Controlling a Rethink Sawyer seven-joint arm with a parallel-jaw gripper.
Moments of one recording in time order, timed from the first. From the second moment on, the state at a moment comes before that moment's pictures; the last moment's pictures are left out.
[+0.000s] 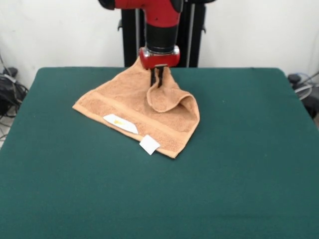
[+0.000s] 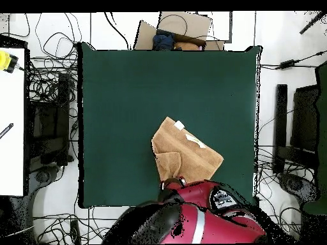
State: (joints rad) arm -0.35 -0.44 -0.06 2.02 -0.69 -0.05 1.76
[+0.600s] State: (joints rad) arm -0.22 -0.48 -0.16 2.03 -0.63 -0.05 1.76
